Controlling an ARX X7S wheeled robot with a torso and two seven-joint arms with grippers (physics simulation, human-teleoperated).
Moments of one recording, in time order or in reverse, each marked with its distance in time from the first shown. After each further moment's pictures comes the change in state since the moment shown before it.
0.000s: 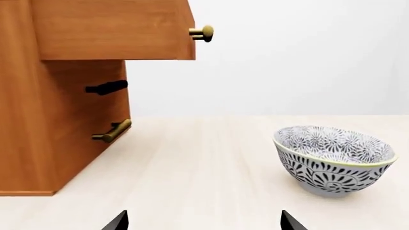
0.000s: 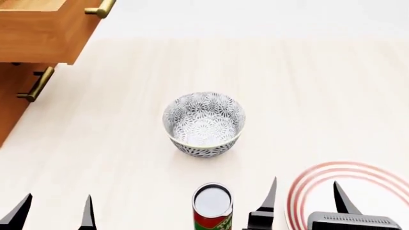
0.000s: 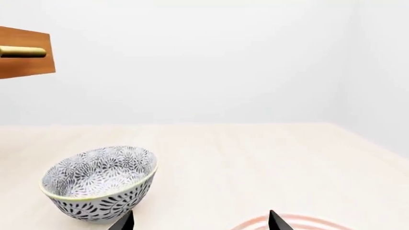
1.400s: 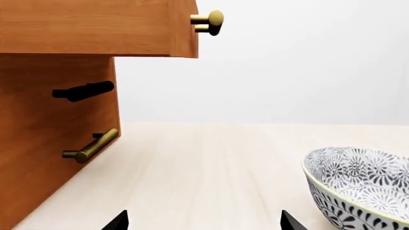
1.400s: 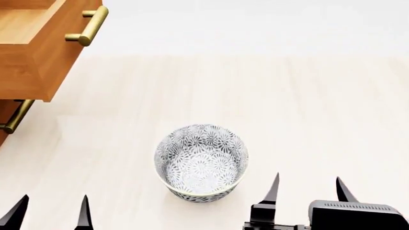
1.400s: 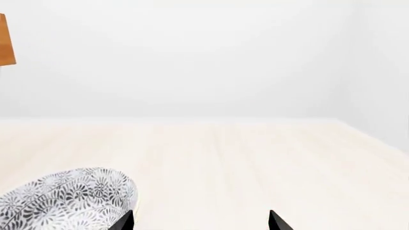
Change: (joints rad) left arm -0.001 -0.033 0.024 -0.006 -0.049 0.012 -0.035; right arm 0.046 0.044 -0.018 -0.051 0.048 0.139 0.057
